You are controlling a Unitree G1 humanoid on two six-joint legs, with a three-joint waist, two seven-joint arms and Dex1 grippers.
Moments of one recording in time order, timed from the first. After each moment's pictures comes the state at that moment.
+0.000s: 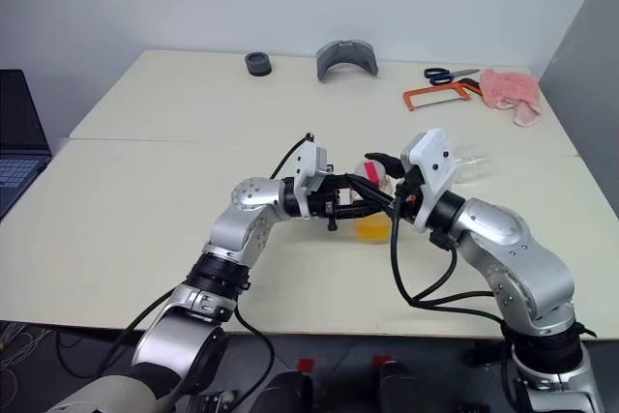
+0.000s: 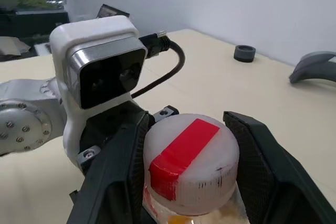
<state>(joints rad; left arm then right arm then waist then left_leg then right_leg) -0.76 0.19 -0.16 0.40 -0.31 0.05 -1.24 -0.46 -0.57 0.04 -0.50 0.57 0.64 0.63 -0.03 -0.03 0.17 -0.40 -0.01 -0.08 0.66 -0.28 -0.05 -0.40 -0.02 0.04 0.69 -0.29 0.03</state>
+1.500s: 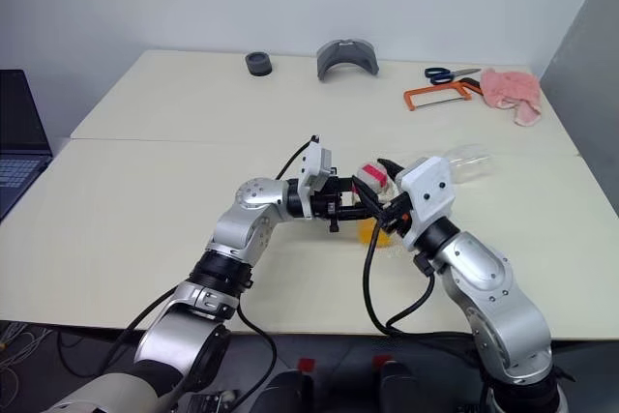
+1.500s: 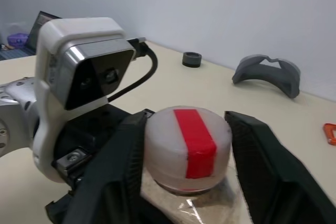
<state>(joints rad) -0.78 0.17 -0.16 0.44 -0.31 0.08 -1.24 -0.24 -0.34 0.10 -0.74 0.32 0.64 0.27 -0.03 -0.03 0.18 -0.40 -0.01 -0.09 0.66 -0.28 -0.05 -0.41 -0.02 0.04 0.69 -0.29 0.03</state>
